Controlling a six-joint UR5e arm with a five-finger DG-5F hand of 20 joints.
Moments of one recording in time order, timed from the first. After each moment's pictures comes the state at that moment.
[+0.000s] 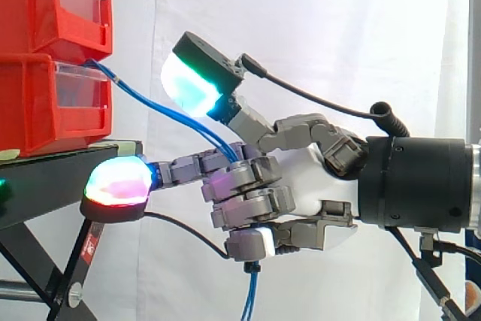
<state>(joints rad) 0.23 -2.07 -1.79 -2.39 -1.14 0.08</state>
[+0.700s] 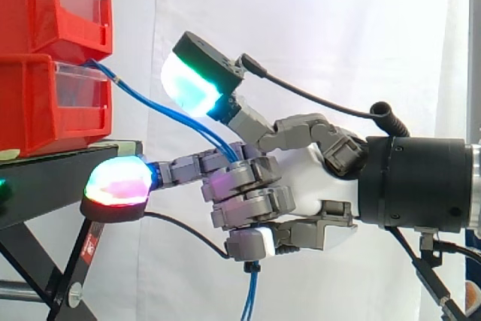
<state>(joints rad) 0.23 -2.07 -1.79 -2.39 -1.14 0.08</state>
